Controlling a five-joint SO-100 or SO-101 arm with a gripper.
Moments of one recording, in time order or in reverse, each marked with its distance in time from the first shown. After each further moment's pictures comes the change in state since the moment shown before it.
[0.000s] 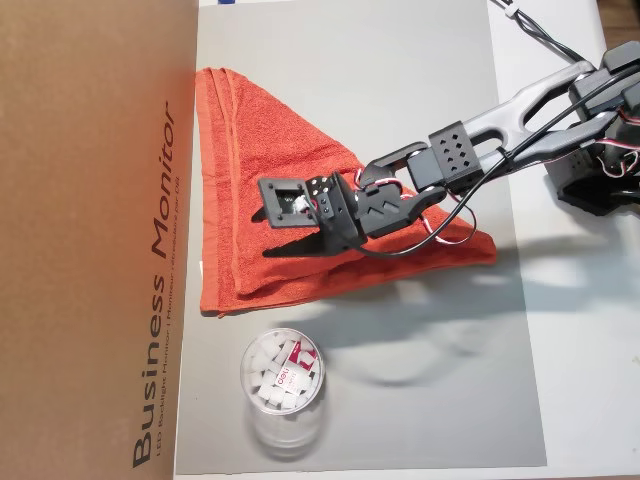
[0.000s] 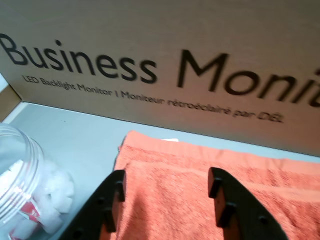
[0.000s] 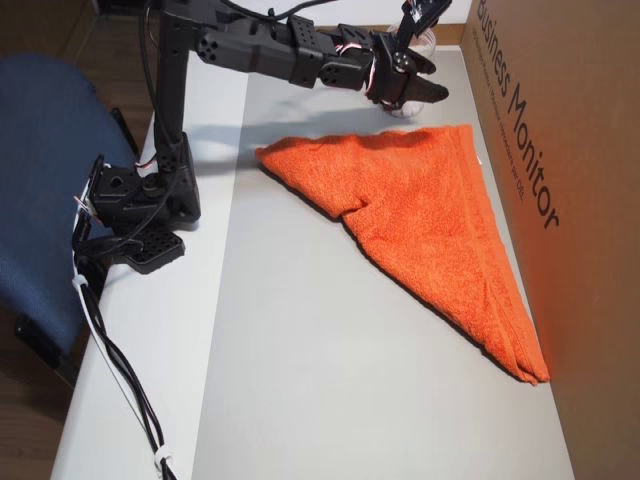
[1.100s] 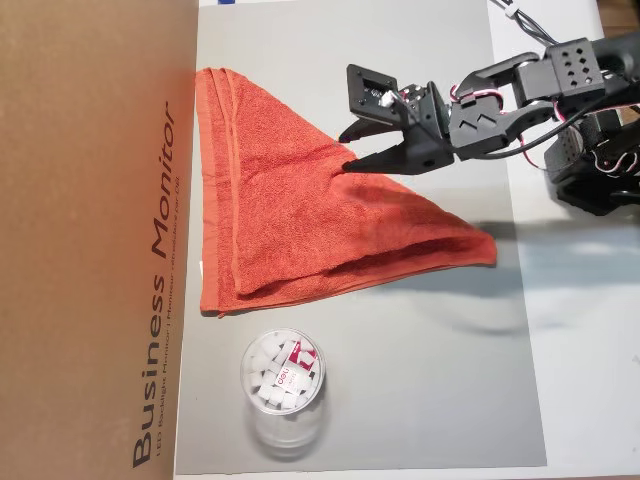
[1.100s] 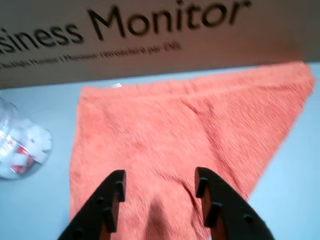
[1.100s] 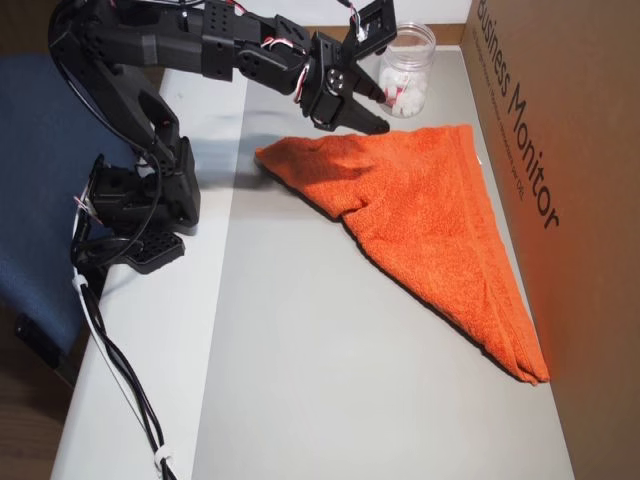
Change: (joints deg) arm 9.3 45.8 33.4 23.4 7.0
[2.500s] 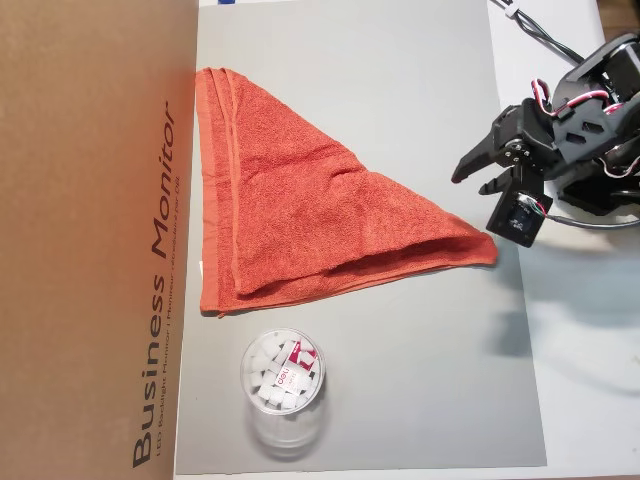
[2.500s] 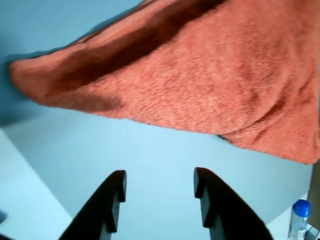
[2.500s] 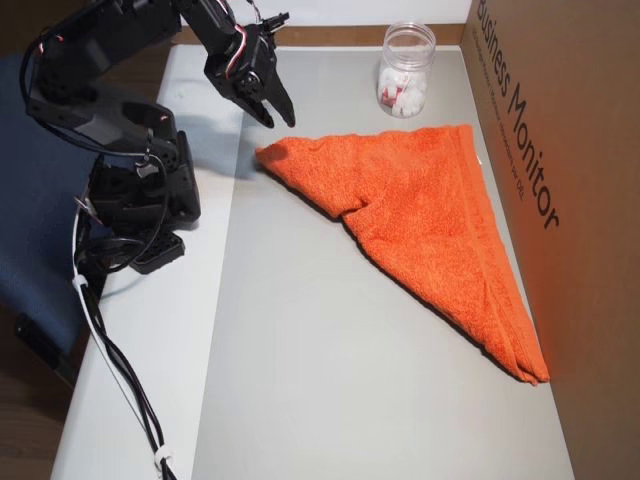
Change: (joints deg) arm -12.5 23.1 -0.1 59.9 -65.4
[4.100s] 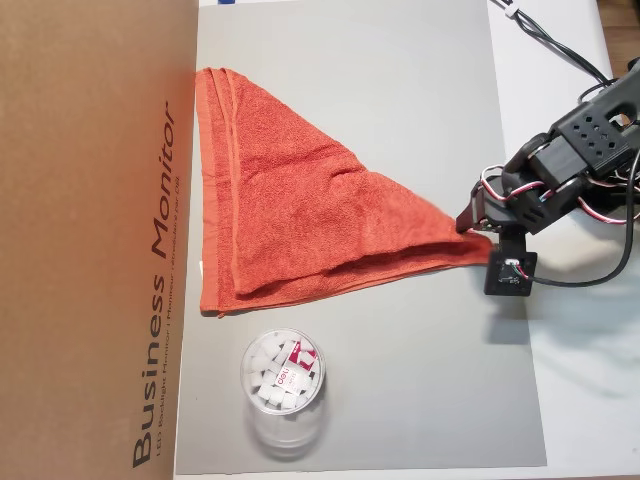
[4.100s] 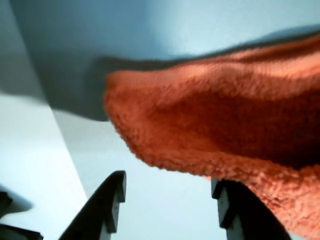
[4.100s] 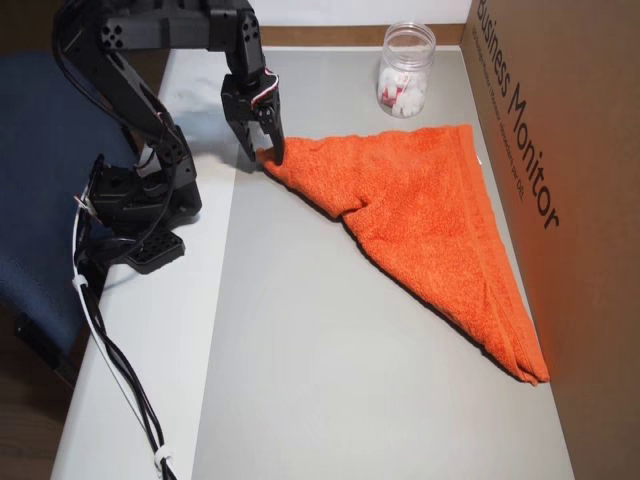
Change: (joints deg) arm -13.4 -29.5 3.3 -9.0 0.0
